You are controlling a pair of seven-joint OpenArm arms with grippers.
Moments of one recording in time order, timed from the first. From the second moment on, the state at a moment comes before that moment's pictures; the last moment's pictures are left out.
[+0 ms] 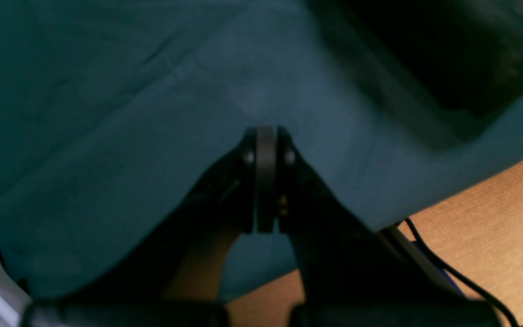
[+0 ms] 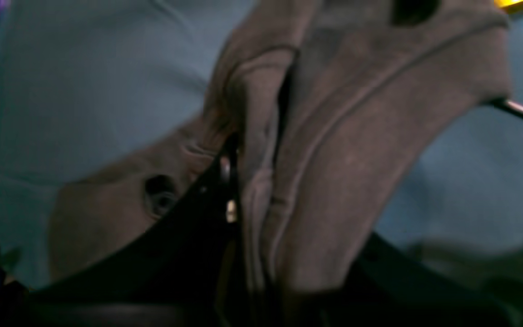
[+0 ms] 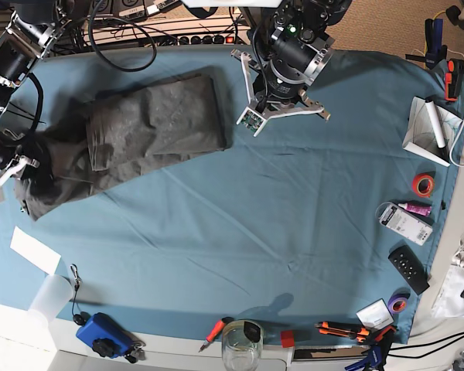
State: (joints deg) left arm 18.3 -1.0 31.0 123.6 15.1 -6.5 71.2; right arm 9.8 33.1 40.2 68.5 60.3 39.7 -79.3
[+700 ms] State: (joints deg) left arm 18.2 -1.0 23.2 125.4 27.6 3.7 67.3; right arm 5.7 33.1 39.7 69.5 82.0 39.7 -79.5
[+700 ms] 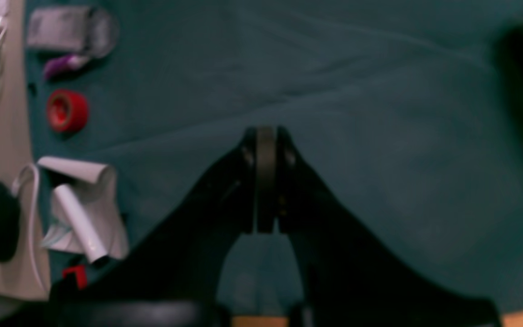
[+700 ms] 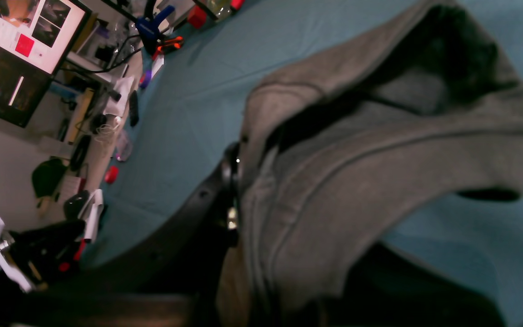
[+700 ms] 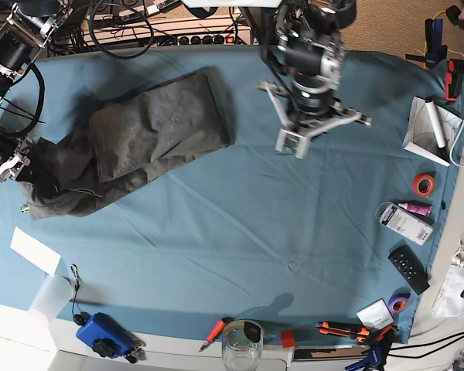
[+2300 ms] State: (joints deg) left arm 20.8 -8.8 -1.3 125.4 8.1 -2.2 64.7; right arm -13.9 24.3 21.6 105.6 82.2 39.7 -79.3
